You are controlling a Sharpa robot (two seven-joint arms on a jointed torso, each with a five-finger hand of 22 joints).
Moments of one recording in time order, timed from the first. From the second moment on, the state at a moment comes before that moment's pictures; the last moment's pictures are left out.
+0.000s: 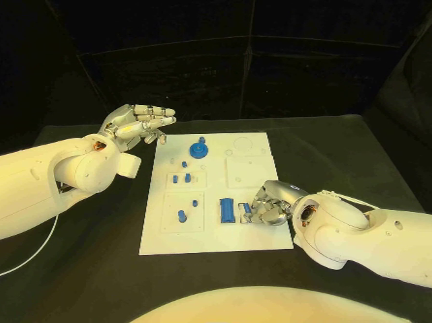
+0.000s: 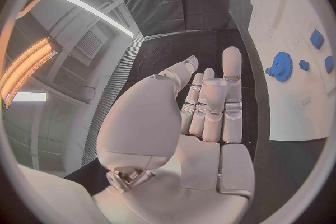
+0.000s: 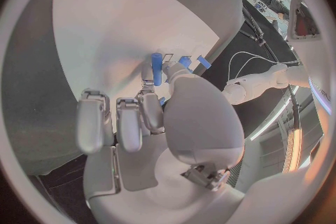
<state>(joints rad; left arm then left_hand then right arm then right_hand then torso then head) 1.23 -0.87 -0.07 1.42 -0.06 -0.15 0.34 1.40 -0.10 0.37 -0.01 0.10 0.96 0.20 0.12 0.07 1.01 0.13 0.23 0.07 1.31 0.03 1.16 0.71 0.18 1.18 0.12 0.67 0.77 1.00 -0.94 -0.12 1.89 -1.42 -0.42 -0.61 1.28 -0.12 0.15 0.26 0.53 1.17 0.05 0.18 0.37 1.47 -0.03 1.27 1.31 1.47 -0.08 1.52 1.31 0.06 1.46 0.02 1.44 1.31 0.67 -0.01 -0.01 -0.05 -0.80</state>
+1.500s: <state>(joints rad) 1.23 -0.87 -0.07 1.43 -0.06 -0.15 0.34 1.40 -0.10 0.37 -0.01 0.10 0.96 0.20 0.12 0.07 1.01 0.13 0.24 0.07 1.31 0.03 1.16 0.71 0.18 1.18 0.12 0.67 0.77 1.00 -0.94 -0.12 1.89 -1.40 -0.44 -0.61 1.23 -0.10 0.09 0.28 0.59 1.18 0.04 0.18 0.39 1.47 -0.03 1.26 1.31 1.47 -0.09 1.53 1.31 0.06 1.47 0.02 1.44 1.31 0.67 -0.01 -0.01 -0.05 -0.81</state>
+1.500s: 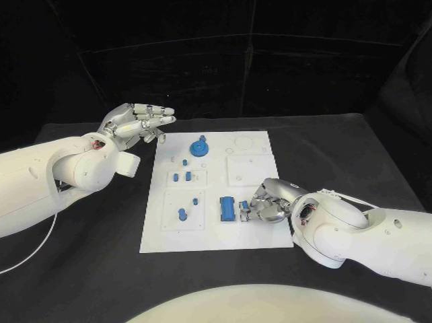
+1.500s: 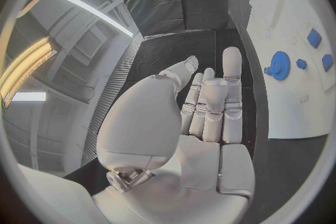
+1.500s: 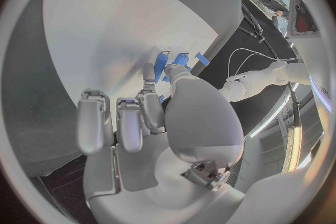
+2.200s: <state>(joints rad) 1.23 -0.87 -0.07 1.43 -0.06 -0.15 0.33 1.40 -0.10 0.37 -0.01 0.10 0.96 0.20 0.13 0.07 1.01 0.13 0.24 0.07 1.31 0.03 1.16 0.71 0.18 1.18 0.12 0.67 0.77 1.00 -0.93 -0.12 1.89 -1.42 -0.42 -0.61 1.20 -0.08 0.04 0.29 0.47 1.18 0.04 0.19 0.40 1.47 -0.03 1.26 1.31 1.47 -0.09 1.53 1.31 0.06 1.47 0.02 1.44 1.31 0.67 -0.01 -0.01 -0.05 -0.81</state>
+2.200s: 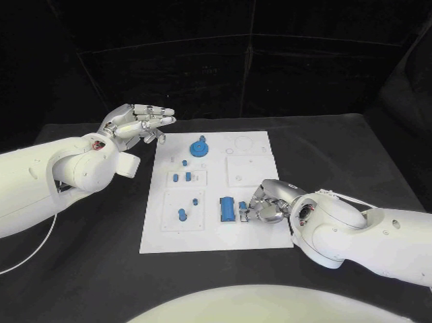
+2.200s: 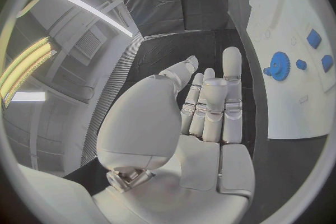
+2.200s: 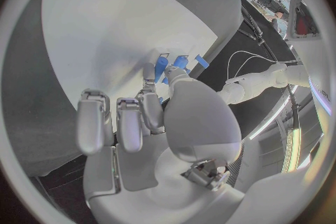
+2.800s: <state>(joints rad) 1.23 -0.87 -0.08 1.43 -0.06 -0.14 0.33 1.40 -0.10 0.37 -0.01 0.10 0.96 0.20 0.13 0.07 1.00 0.13 0.24 0.07 1.31 0.03 1.16 0.71 0.18 1.18 0.12 0.67 0.77 1.00 -0.95 -0.12 1.90 -1.42 -0.43 -0.61 1.12 -0.05 -0.08 0.28 0.17 1.18 0.05 0.19 0.42 1.47 -0.03 1.25 1.31 1.47 -0.09 1.52 1.31 0.06 1.47 0.02 1.44 1.31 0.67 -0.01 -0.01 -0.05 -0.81</state>
